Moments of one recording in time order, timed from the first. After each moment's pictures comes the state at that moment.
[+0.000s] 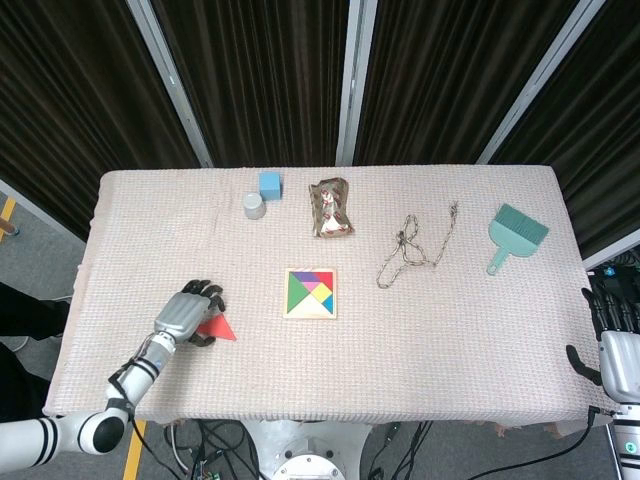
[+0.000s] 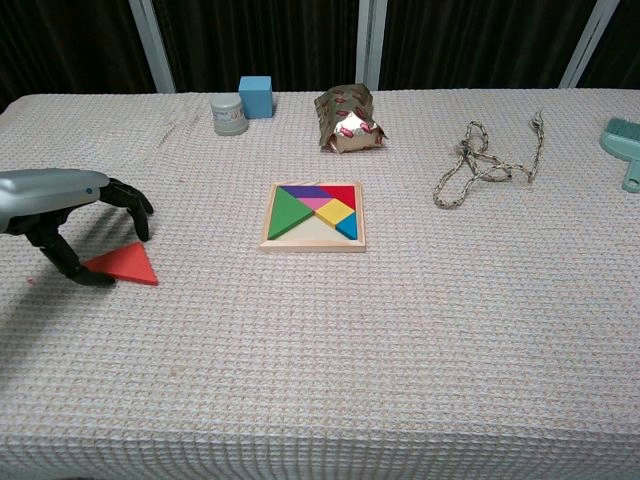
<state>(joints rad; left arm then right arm) -0.64 -1.42 -0.05 -1.61 1.00 0.89 0.35 0.05 -1.10 0.09 -1.56 -1.40 1.45 0.00</state>
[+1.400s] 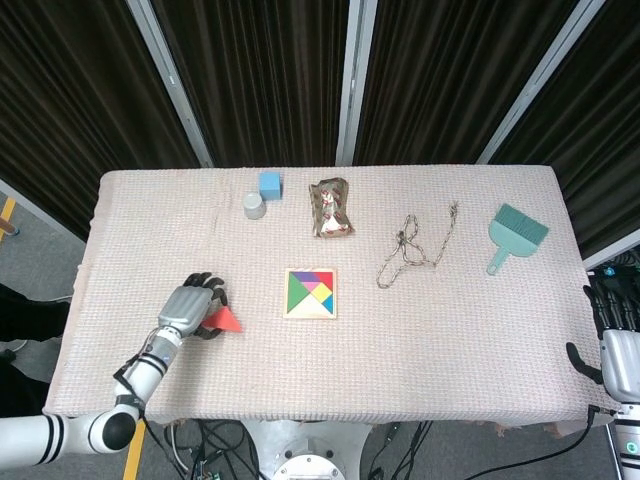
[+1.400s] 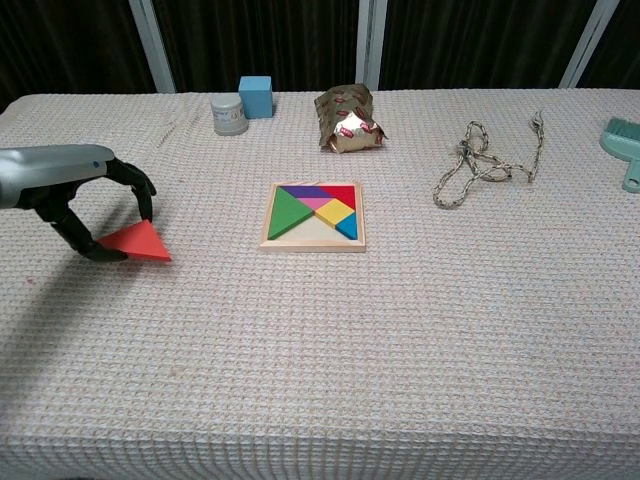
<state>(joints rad) -0.70 -1.40 -0.10 -1.77 0.76 1.00 0.52 0.05 -1.10 0.09 -1.57 -1.42 1.48 0.01</state>
